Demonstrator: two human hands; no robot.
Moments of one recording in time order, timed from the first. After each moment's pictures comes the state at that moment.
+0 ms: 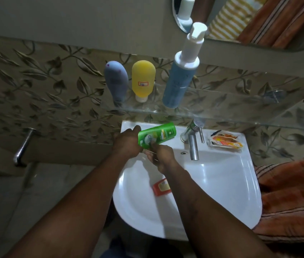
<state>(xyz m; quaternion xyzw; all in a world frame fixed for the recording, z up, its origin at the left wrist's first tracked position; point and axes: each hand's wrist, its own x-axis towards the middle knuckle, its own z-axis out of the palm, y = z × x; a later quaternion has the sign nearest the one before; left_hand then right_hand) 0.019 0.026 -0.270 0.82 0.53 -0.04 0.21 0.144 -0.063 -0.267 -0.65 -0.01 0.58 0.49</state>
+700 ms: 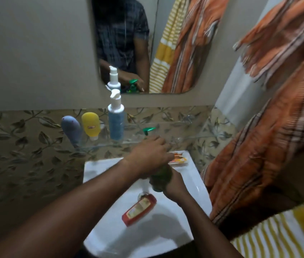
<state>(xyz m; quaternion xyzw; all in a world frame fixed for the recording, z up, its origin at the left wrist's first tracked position) 0.131 -0.124 -0.016 0.98 0.04 0.00 -0.17 0.239 -0.228 -0.146 -0.79 -0.36 0.30 0.39</state>
